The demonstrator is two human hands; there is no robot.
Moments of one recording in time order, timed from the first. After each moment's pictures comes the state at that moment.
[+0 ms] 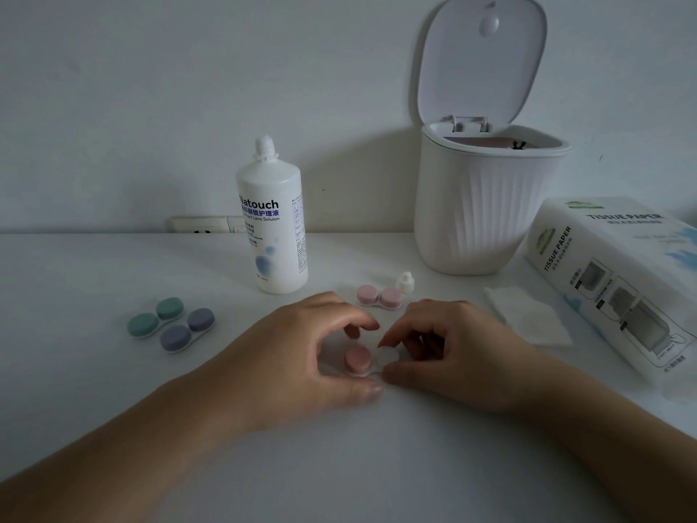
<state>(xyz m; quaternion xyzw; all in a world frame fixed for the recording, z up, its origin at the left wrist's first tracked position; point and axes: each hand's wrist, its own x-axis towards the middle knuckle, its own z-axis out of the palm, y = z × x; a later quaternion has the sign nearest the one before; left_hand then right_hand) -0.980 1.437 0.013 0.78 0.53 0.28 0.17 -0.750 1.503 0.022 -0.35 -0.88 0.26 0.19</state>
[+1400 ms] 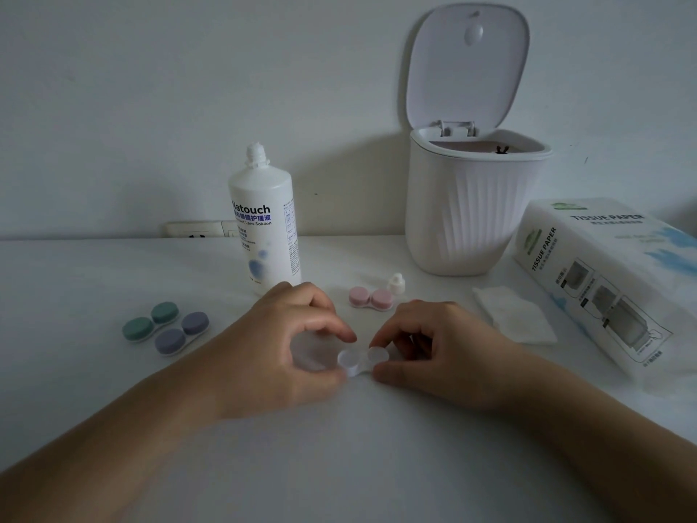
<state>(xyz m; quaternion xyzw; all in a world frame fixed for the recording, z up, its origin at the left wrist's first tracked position) -0.989 1.436 0.021 0.79 0.54 0.27 0.15 -0.749 1.503 0.020 -0.34 -0.89 0.24 0.20</state>
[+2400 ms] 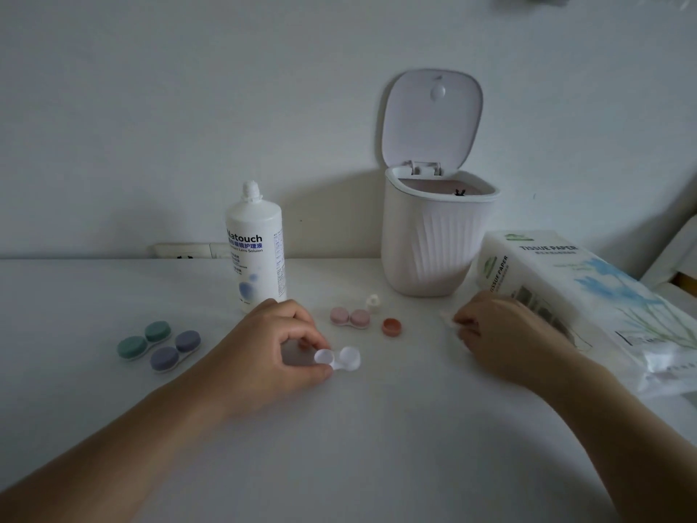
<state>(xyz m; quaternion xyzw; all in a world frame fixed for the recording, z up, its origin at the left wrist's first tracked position) -0.984 1.441 0.022 0.75 0.55 0.33 0.15 -0.681 1.525 0.041 -0.58 -0.81 -0.02 0.07</state>
